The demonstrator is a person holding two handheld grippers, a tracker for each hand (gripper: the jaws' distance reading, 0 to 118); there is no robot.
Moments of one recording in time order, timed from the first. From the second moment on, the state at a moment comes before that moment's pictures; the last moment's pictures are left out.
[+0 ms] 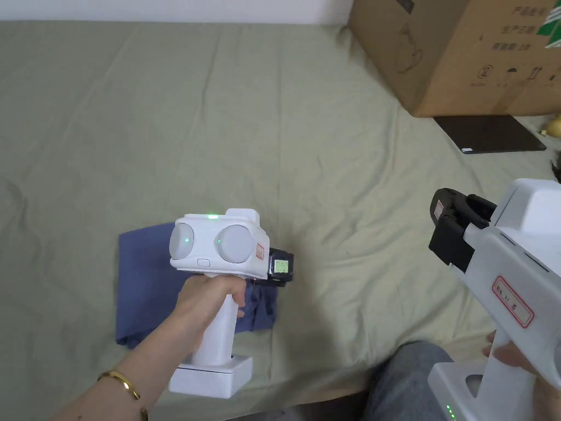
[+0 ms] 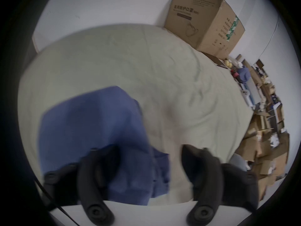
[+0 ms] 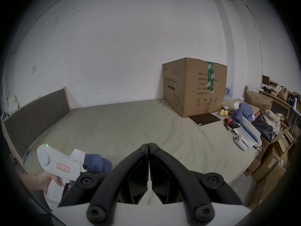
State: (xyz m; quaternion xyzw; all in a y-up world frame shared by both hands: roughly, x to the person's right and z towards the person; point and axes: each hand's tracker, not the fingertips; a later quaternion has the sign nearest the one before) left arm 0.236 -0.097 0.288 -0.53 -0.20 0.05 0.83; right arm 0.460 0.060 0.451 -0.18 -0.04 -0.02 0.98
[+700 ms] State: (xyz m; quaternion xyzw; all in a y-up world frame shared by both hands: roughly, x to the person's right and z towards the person) left arm 0.215 -0.109 0.323 -0.41 -0.13 -0.02 0.90; right arm 0.466 0.049 0.438 -0.19 -0.03 -0.02 0.98
